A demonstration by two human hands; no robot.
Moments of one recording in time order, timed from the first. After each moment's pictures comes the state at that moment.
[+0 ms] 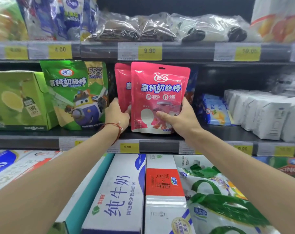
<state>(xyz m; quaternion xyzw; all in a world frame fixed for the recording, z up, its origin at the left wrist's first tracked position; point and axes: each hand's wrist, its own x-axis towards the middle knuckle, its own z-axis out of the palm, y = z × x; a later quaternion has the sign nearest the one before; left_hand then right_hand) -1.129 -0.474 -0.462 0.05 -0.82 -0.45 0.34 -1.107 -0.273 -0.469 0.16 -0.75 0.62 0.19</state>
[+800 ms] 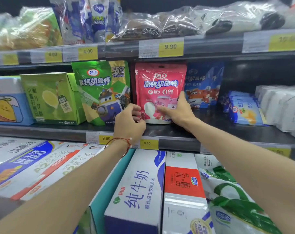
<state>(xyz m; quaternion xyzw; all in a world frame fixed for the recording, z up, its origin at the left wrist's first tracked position) -1.085 -0.492 -0.492 -0.02 -0.83 -0.40 0.40 -1.172 -0.325 -0.469 0.17 -0.82 0.52 0.18</state>
